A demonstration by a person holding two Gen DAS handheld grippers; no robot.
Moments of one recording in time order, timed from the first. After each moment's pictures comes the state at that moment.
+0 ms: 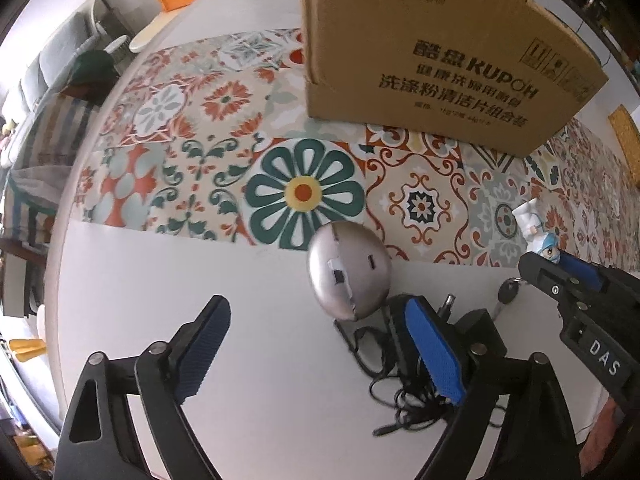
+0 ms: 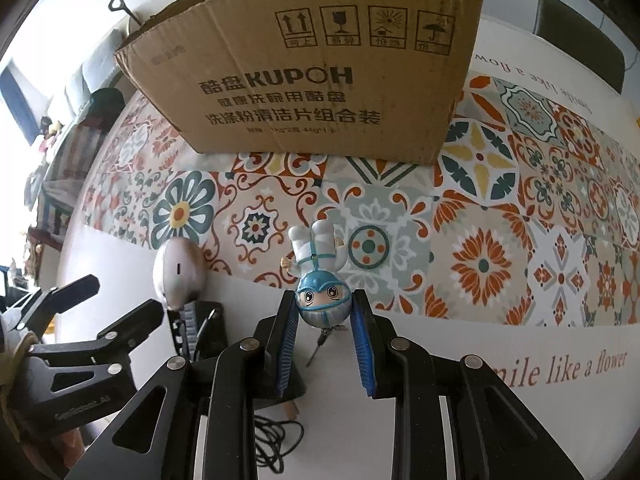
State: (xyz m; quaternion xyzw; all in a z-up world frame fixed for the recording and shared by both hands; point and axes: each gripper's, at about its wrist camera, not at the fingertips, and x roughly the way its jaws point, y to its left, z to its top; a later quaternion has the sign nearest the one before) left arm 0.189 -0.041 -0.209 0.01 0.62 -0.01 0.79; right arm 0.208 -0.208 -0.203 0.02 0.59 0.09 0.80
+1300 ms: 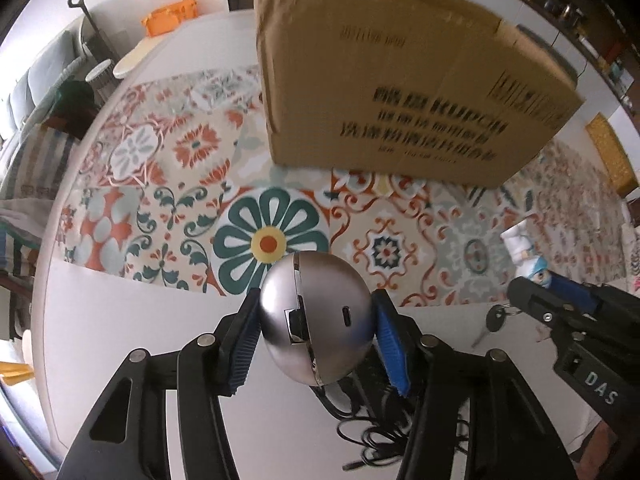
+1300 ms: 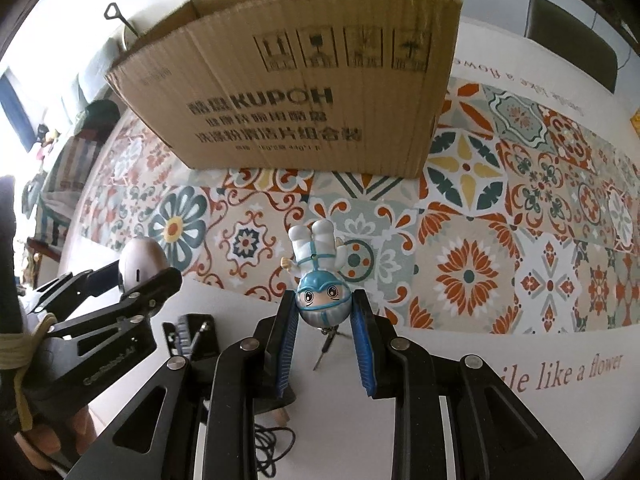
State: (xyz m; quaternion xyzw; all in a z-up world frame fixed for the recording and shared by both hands) left arm 0.197 -0.051 -0.189 -0.01 0.57 -0.05 0.82; right arm 0.205 -0.219 -0.194 0.03 0.58 0.08 0.81
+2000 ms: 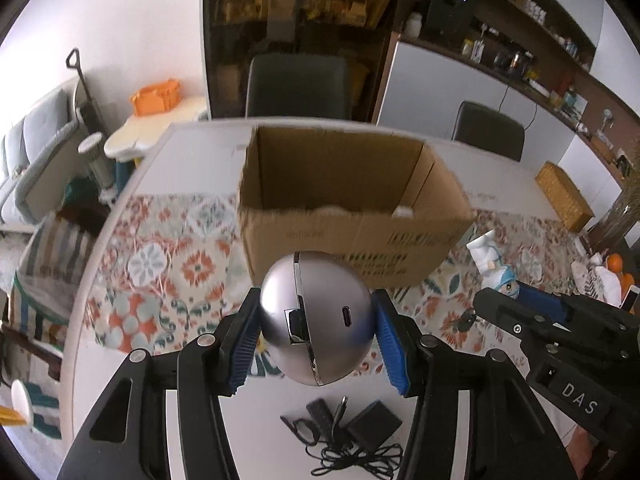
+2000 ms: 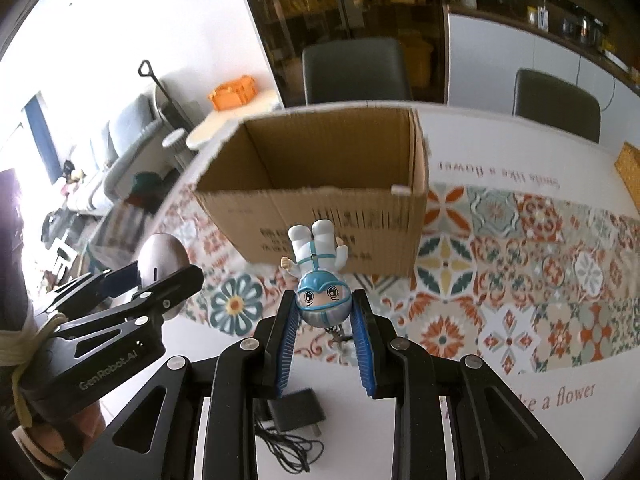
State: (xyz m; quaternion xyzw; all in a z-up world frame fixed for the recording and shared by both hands) left arm 0.199 -0.065 -0.070 -0.01 0.44 -0.10 0.89; right arm 0.187 -0.225 -0.083 0.05 0.46 0.10 0.88
